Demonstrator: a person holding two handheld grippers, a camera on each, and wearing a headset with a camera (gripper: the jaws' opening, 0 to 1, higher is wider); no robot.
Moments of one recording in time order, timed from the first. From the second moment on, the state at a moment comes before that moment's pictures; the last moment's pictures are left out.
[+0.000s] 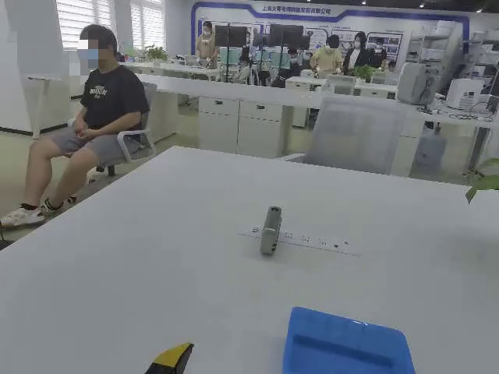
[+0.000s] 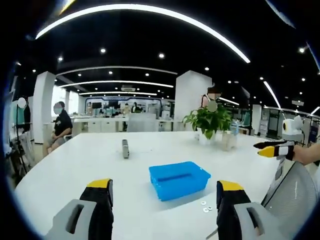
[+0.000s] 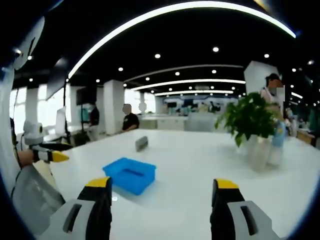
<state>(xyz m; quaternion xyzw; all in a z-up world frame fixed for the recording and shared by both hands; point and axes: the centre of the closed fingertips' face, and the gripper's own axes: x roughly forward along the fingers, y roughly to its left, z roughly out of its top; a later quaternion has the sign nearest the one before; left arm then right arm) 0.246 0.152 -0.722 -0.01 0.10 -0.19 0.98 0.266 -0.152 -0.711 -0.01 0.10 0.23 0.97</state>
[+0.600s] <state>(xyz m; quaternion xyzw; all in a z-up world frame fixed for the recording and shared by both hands) 0.242 0.137 -0.726 -0.02 0.11 -0.23 0.97 0.264 -0.148 -0.729 0.00 0.15 0.24 0.96</state>
